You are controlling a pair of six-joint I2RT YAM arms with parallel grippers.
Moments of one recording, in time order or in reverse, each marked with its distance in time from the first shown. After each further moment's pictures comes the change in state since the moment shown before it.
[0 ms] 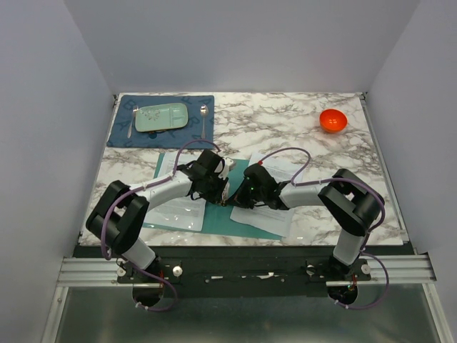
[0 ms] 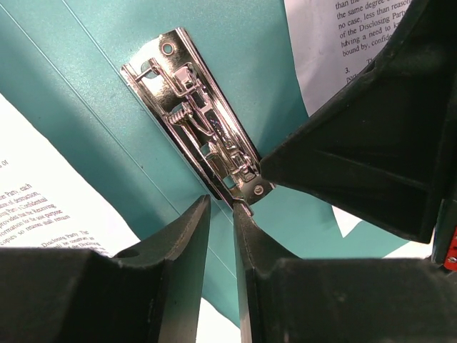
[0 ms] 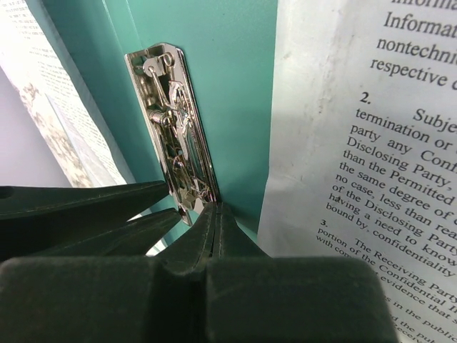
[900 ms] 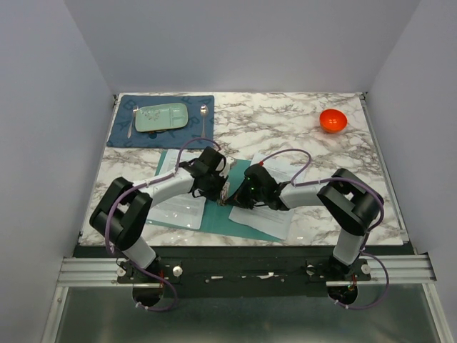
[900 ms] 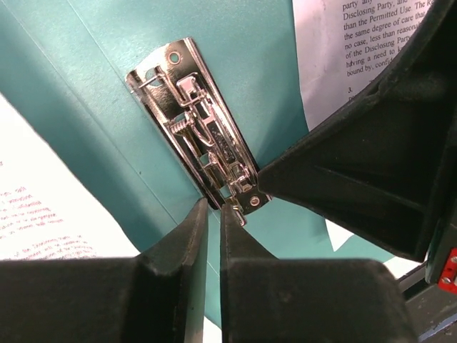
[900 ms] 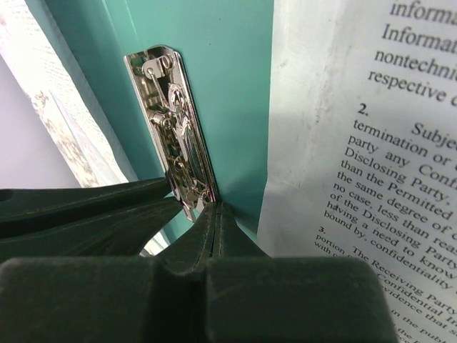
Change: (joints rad) left arm 0.003 0.048 0.045 -0.023 0.003 -0.015; right arm -0.002 0.006 -0.011 0.029 -0.001 0.040
